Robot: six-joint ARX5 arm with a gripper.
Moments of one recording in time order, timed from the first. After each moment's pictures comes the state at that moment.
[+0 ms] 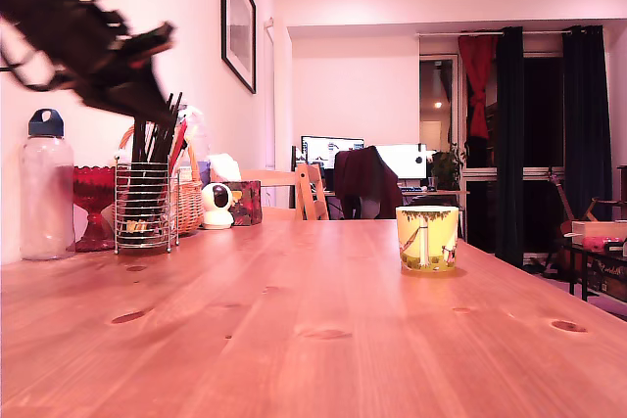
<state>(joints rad) -0.24 1.45 0.98 -0.08 0.29 0.05</state>
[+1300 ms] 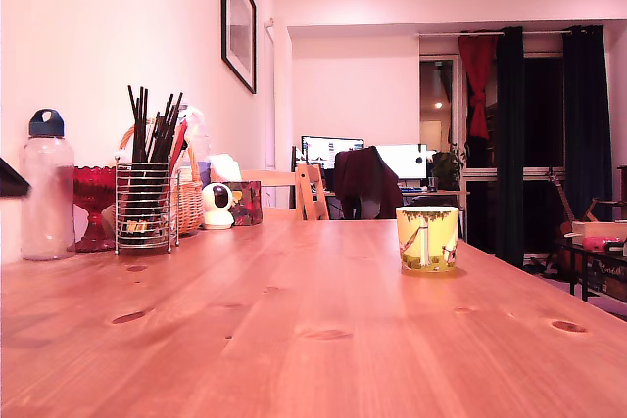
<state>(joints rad) -0.13 0.88 0.21 0.31 0.29 -0.11</state>
